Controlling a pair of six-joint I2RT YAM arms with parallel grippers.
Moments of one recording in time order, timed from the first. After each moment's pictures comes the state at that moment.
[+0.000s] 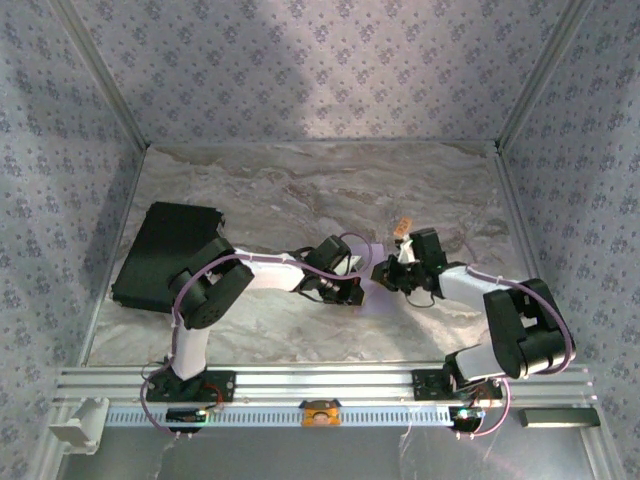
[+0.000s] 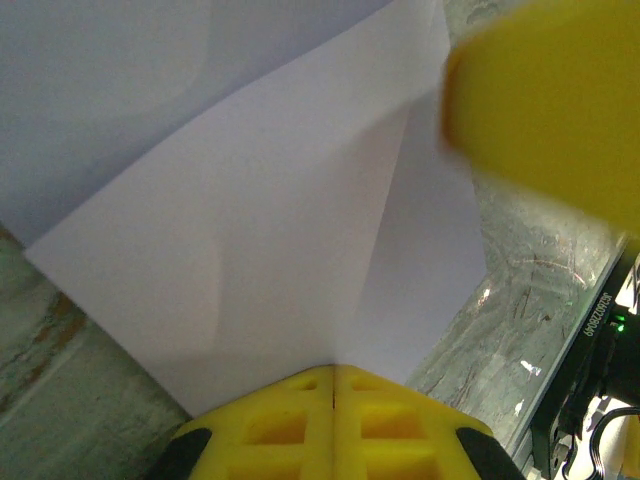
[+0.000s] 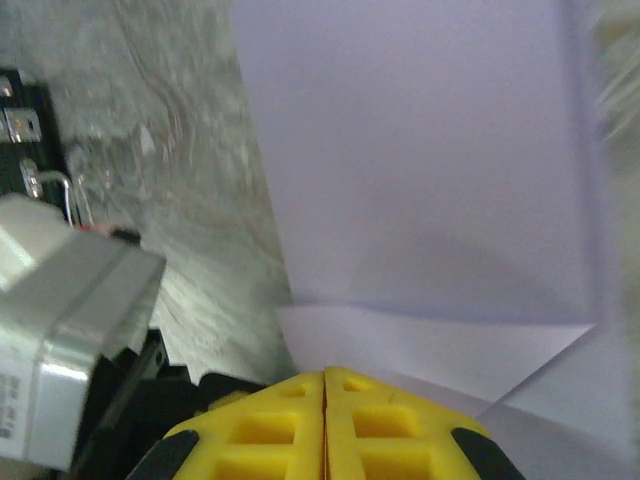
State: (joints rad) left arm -0.94 1.96 1.06 -0.06 0.52 -0.74; right arm 0.31 1.41 0.50 -0.03 -0.60 0.76
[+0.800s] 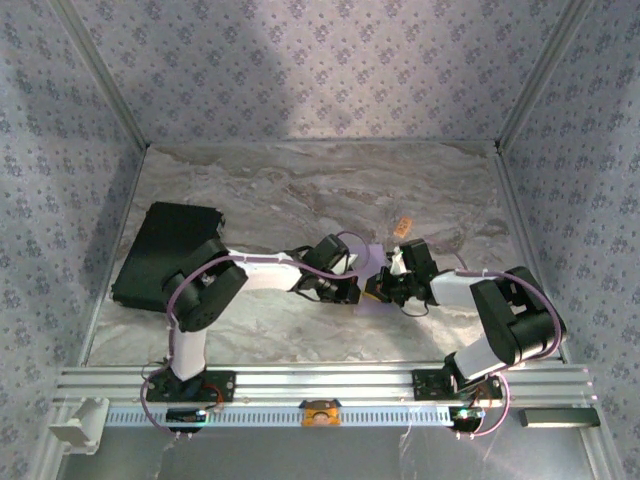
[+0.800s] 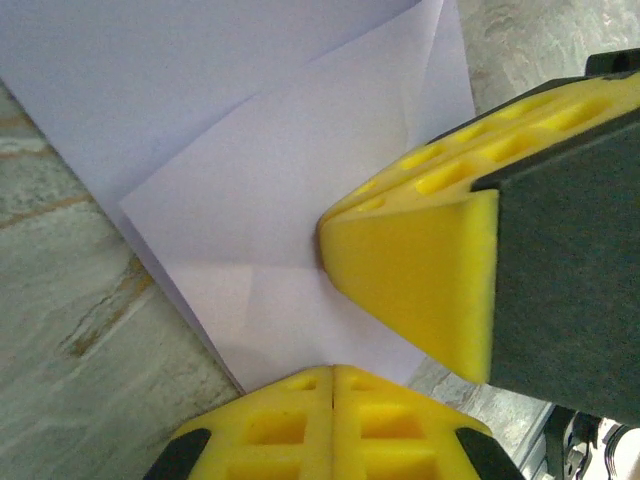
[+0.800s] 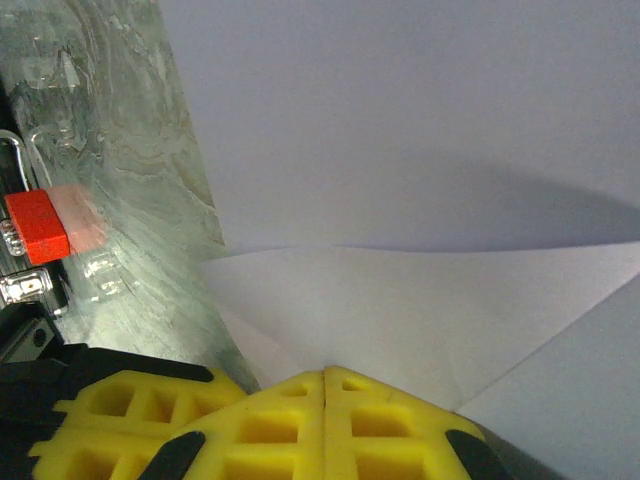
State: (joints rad) left arm -0.94 1.92 1.05 -0.11 0.47 -0.73; right arm 0.36 1.50 0.45 0.08 -0.61 0.79
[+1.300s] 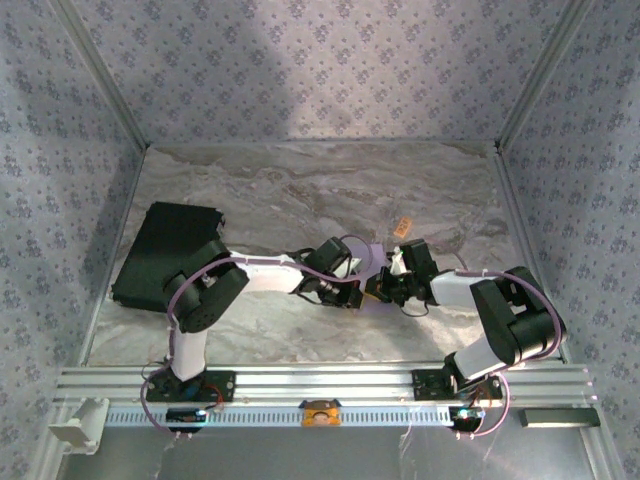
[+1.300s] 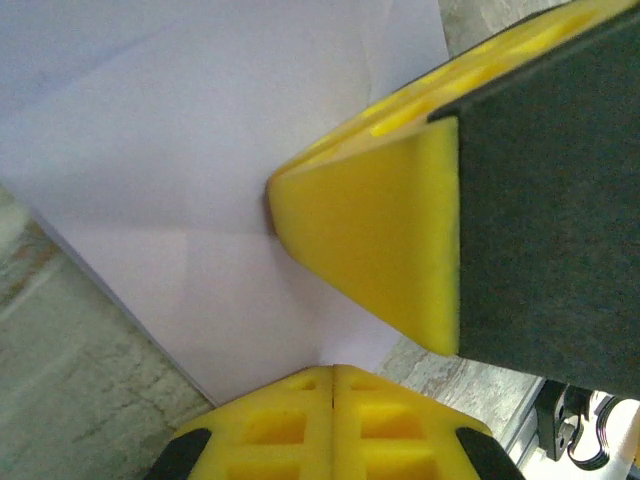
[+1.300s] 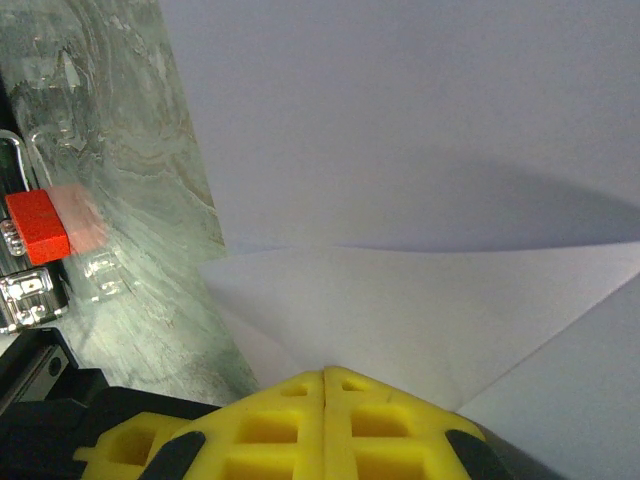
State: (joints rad) left arm -0.96 1.92 1.05 -0.11 0.51 -0.72; right arm 0.36 1.50 0.45 0.08 -0.61 0.79
